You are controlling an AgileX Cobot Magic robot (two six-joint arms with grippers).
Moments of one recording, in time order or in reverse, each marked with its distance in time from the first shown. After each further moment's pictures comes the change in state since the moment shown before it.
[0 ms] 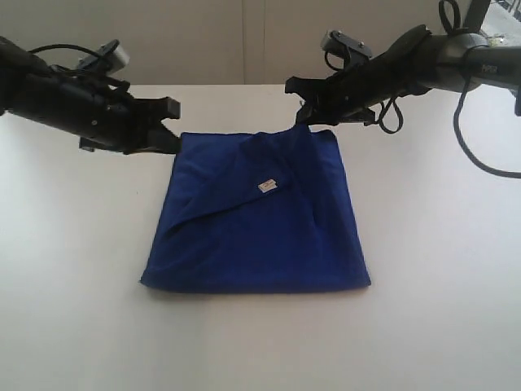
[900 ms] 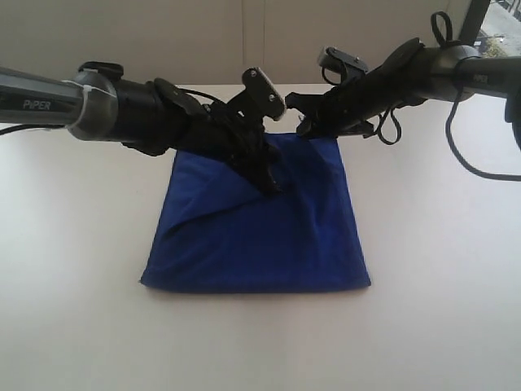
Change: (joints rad) left arm -0.351 0.297 -0.257 -0.084 -0.375 0.916; right arm 0.000 0.035 0.000 -0.023 0.021 -0.001
